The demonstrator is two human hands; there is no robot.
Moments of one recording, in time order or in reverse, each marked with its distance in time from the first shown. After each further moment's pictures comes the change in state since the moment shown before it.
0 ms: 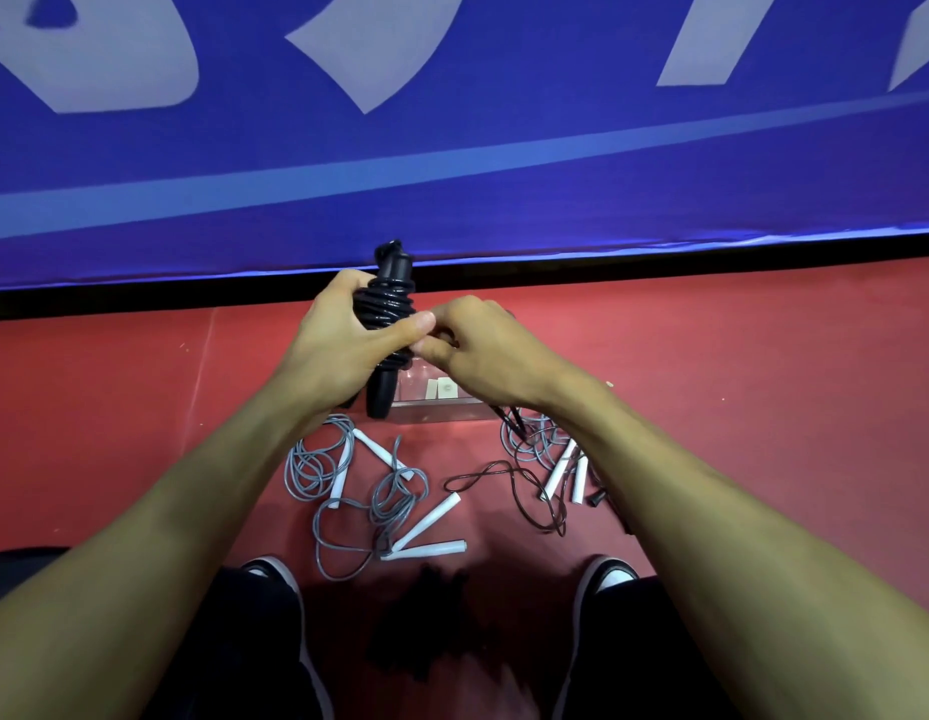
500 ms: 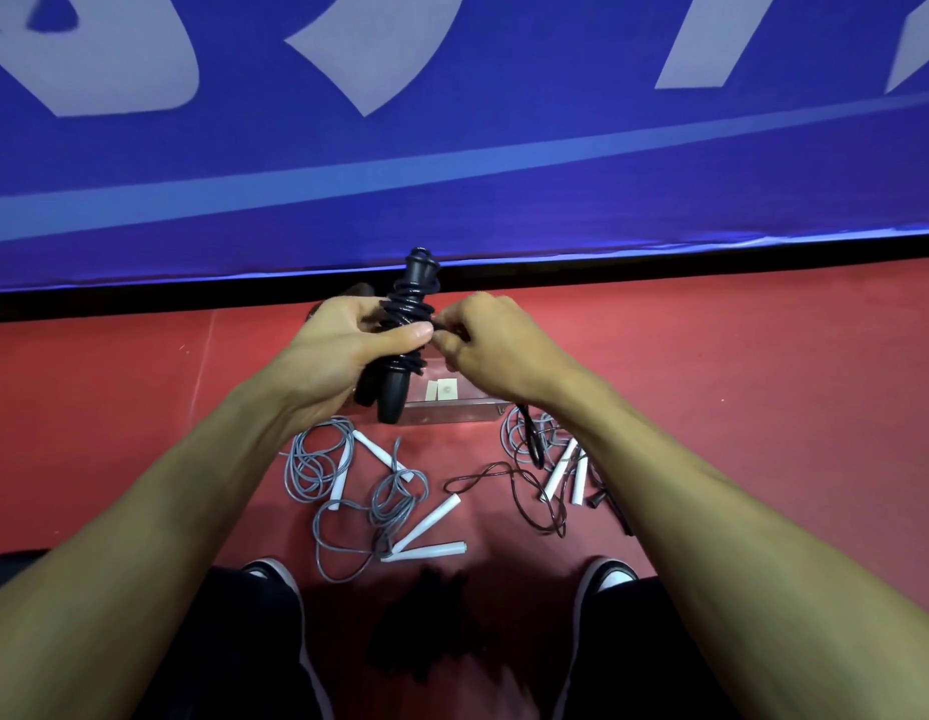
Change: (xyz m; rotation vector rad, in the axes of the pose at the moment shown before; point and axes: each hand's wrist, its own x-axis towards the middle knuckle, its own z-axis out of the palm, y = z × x) left_hand -0.002 0.005 -0.001 -0.384 -0.284 -0.133; right_hand 0.005 0.012 0.002 -0.091 0.077 0.085
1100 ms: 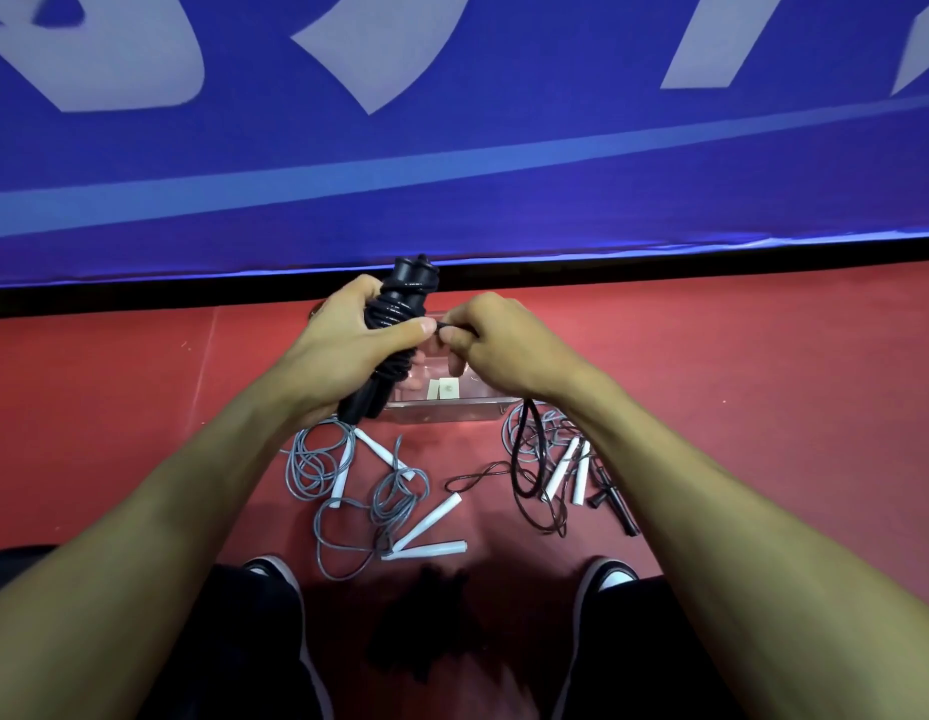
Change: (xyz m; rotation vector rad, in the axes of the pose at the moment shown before) left_hand -0.002 0.003 0.000 0.171 0.096 0.009; right_hand -0.002 -0.001 -0.007 0.041 -0.076 0.015
